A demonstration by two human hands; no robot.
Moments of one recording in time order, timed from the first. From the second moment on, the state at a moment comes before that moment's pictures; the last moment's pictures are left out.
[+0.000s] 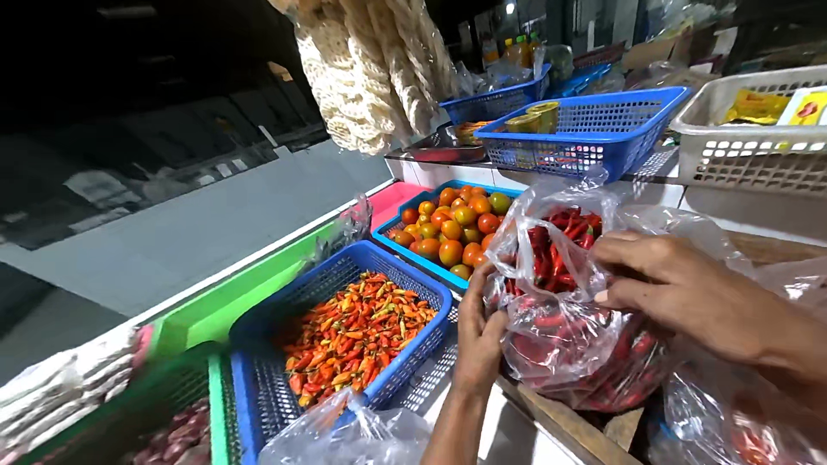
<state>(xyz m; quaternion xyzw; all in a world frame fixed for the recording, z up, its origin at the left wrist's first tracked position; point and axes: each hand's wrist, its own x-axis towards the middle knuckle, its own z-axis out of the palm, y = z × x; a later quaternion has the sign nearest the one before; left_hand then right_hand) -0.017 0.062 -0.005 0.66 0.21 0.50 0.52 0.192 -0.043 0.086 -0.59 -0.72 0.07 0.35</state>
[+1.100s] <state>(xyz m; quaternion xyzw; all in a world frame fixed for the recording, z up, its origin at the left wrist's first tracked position) -0.020 0.029 0.001 0.73 0.39 0.44 0.35 0.230 -0.026 0.079 -0.57 -0.66 0.19 0.46</state>
